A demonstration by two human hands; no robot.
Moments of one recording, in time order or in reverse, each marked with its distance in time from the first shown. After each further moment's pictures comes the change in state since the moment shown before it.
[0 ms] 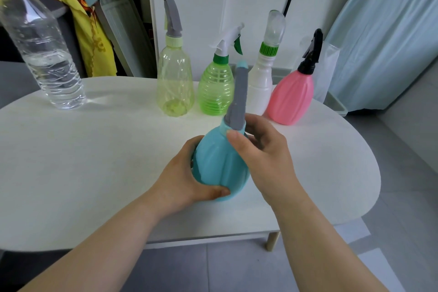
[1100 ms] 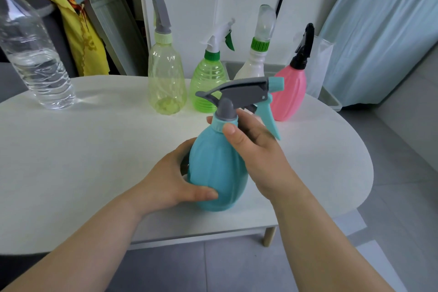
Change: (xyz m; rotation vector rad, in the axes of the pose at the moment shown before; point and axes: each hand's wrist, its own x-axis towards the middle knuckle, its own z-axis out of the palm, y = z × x) left_hand -0.002 0.004 -0.007 -0.150 -0.151 0.027; right_hand 0.002 0.005 -0.009 0.079 -0.147 0.128
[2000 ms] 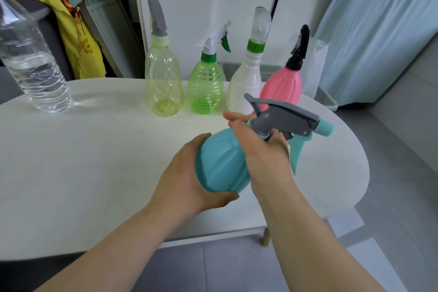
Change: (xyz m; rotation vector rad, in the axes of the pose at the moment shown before) left_hand -0.004 0.013 0.028 0.389 0.240 0.046; right_hand -0.003 -0.007 0.008 0.020 0.381 -0.015
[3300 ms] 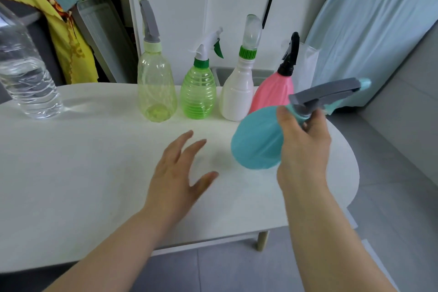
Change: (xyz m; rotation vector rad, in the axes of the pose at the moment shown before) left_hand 0.009 -0.023 0.013 0.244 0.232 0.215; right_hand 0.018 -0.019 -0.033 0.024 0.433 -0.084
